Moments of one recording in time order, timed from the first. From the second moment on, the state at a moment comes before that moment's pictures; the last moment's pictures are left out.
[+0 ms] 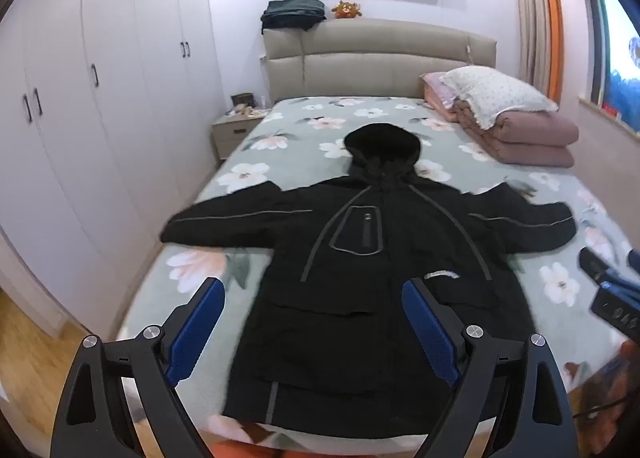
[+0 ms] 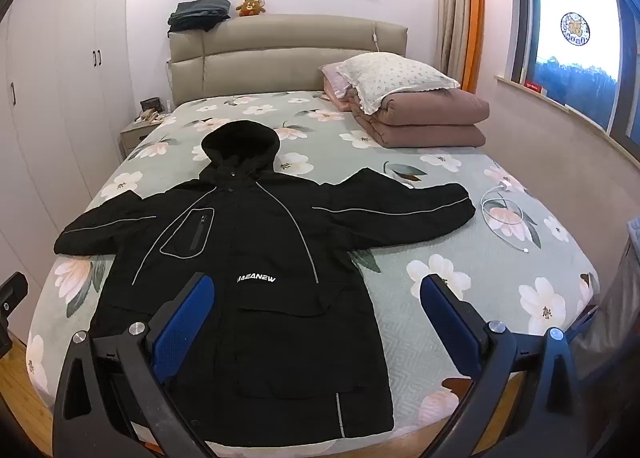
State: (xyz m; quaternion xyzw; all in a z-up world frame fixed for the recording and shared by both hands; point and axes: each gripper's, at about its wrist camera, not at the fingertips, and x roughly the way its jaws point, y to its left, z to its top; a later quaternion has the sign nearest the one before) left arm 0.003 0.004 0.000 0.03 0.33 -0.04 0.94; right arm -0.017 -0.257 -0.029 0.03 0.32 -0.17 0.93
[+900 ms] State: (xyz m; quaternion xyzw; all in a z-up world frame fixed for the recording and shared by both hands) left arm -0.019 -0.030 0.016 0.09 0.28 -0.01 0.95; right arm -0.028 -0.256 -0.012 0.01 0.31 -0.19 0.93
